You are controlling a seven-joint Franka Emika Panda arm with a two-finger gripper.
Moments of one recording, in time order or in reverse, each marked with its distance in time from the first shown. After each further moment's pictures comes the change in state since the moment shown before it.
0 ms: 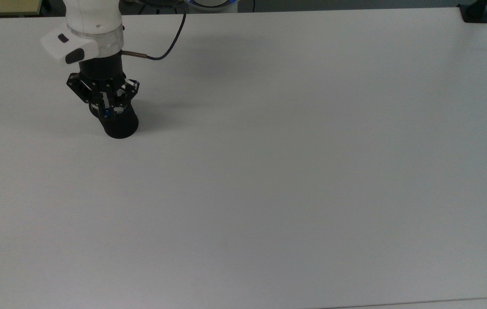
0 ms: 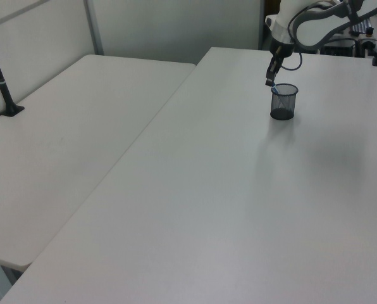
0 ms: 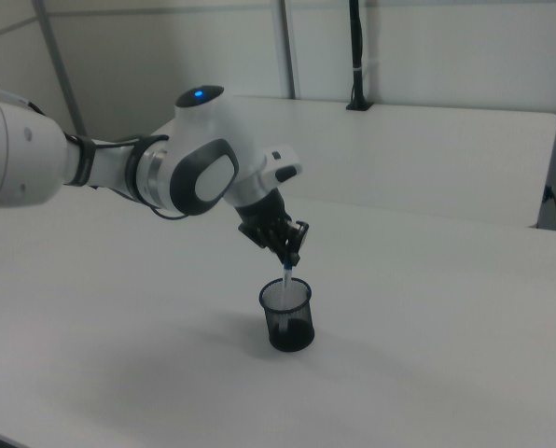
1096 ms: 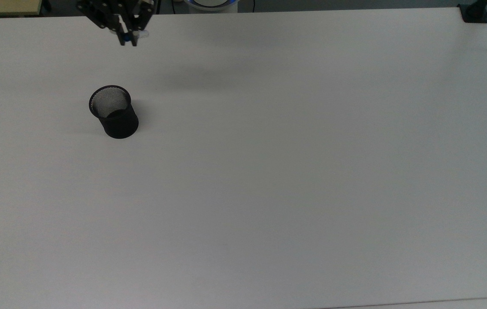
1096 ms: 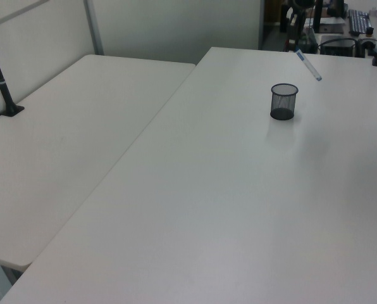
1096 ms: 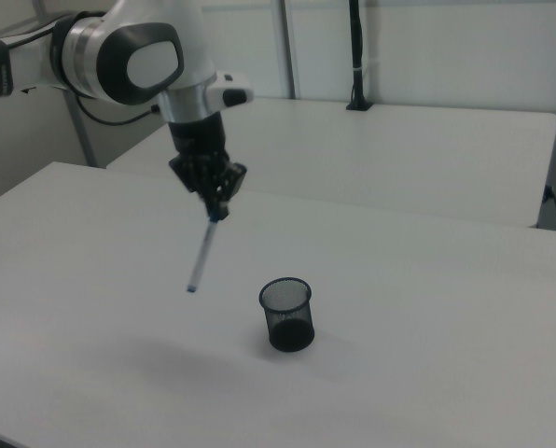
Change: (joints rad) arm 0.035 -0.170 0.026 0.206 0.126 -0.636 0.001
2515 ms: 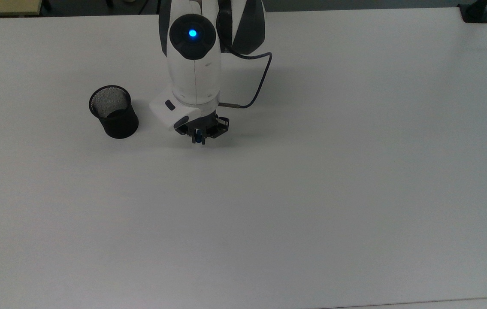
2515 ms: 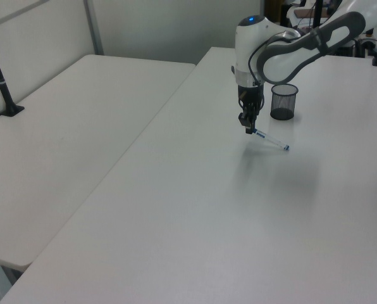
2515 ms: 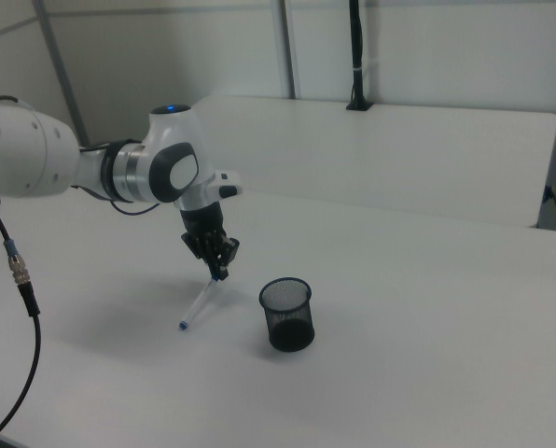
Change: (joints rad) arm 0.210 0.418 0.010 -0.003 -0.108 0.383 0.321
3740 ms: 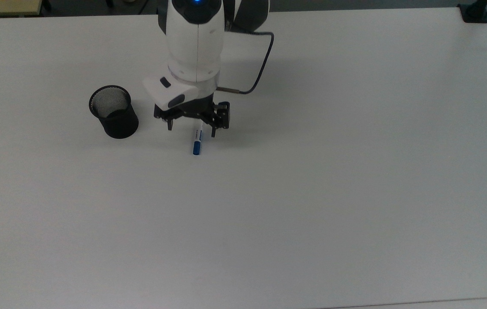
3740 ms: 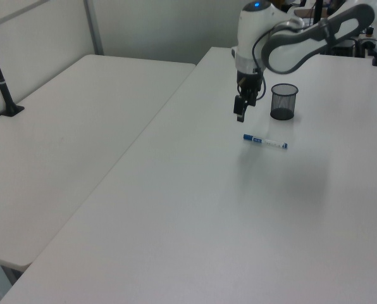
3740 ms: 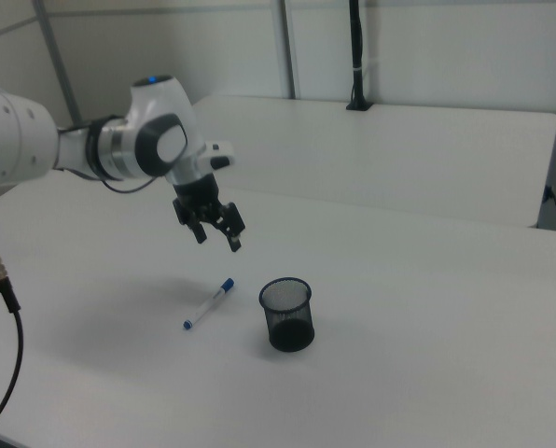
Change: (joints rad) arm -0.002 -0.093 0.005 0.009 -0.059 -0.029 0.049
